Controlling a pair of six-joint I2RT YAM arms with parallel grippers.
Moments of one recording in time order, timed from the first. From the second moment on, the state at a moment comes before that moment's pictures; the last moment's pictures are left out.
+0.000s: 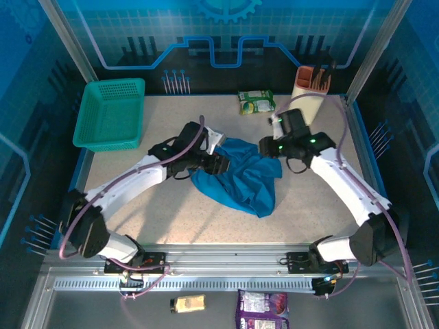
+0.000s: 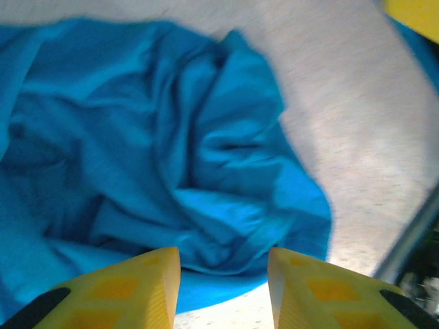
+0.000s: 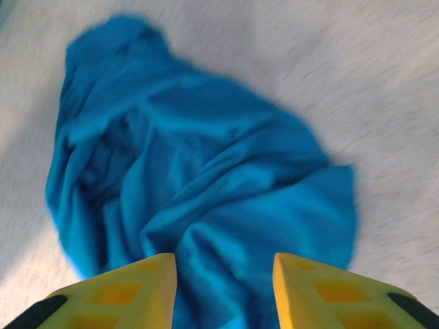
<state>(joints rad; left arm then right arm) -0.60 1.50 1.19 -0.56 0.27 -0.30 0.45 1.38 1.24 -0.78 -0.07 0.27</state>
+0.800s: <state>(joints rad) -0.44 1.73 1.10 -0.61 0.03 -0.43 0.53 1.60 1.13 -0.81 -0.09 0.36</state>
